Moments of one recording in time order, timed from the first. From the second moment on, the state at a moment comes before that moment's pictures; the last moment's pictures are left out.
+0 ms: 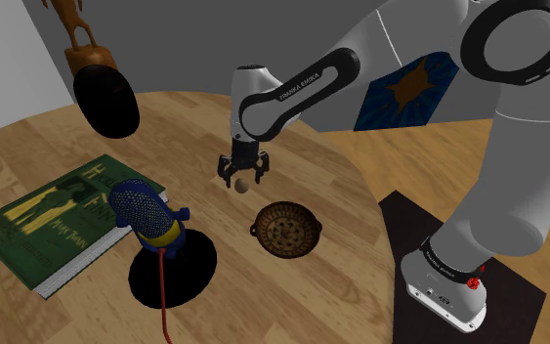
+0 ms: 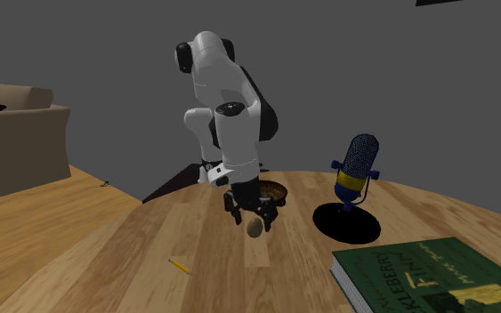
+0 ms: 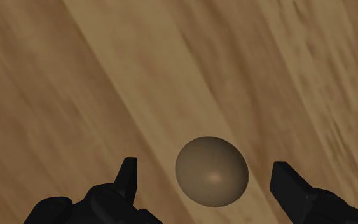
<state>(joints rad) 0.20 0.36 0.31 -1.99 0.09 2.30 0.72</state>
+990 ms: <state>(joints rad) 0.20 0.35 0.31 -1.99 0.09 2.29 0.72</state>
